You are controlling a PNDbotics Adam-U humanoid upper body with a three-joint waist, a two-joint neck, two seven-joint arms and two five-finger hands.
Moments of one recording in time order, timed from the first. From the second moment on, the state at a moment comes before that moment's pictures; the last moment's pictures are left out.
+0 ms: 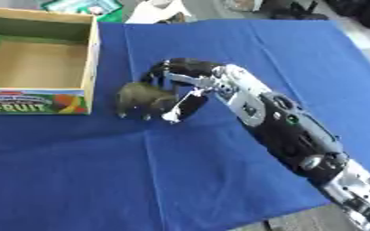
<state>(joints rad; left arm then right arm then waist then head) -0.25 0.29 0.03 -1.83 -0.28 0.03 -0.05 -0.78 -0.40 0.36 -1.29 0.70 -0.27 0.40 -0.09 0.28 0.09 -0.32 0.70</state>
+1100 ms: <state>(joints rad) -0.25 0.29 0.03 -1.83 -0.28 0.03 -0.05 -0.78 -0.41 0.33 -1.33 0.63 -0.21 0.26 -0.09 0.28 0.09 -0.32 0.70</state>
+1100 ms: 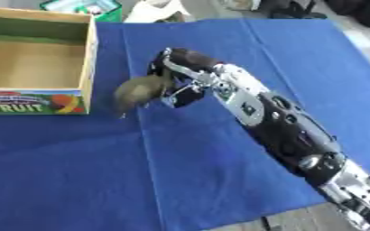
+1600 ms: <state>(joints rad) -0.25 0.29 0.03 -1.83 -0.28 0.02 -0.05 -0.84 -0.45 0.28 -1.36 0.53 -0.13 0.25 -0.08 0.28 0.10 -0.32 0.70</state>
